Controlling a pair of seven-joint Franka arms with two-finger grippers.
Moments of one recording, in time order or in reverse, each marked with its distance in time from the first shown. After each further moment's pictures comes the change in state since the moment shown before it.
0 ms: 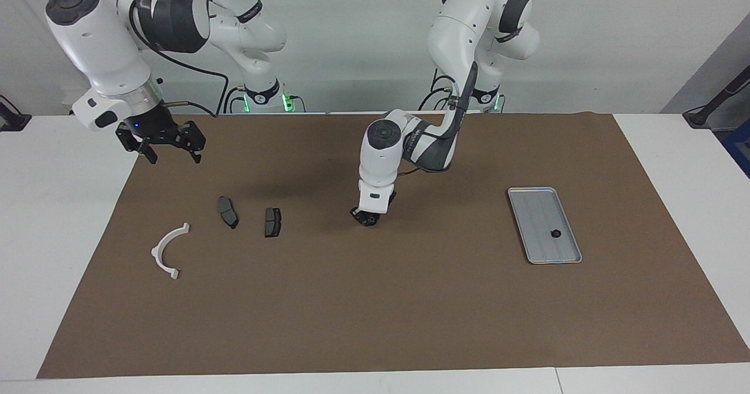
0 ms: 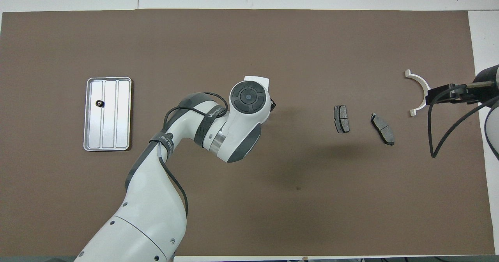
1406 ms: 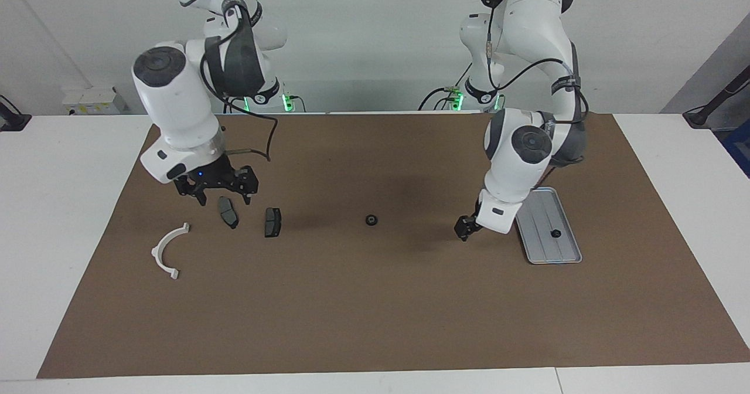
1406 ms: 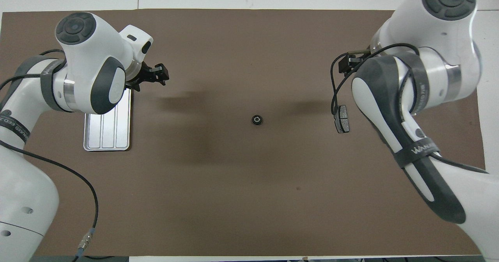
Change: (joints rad) left arm 0.459 -0.158 0.041 -0.041 0.014 -0.173 0.925; right arm 0.272 0.415 0.015 0.282 -0.111 0.115 0.337
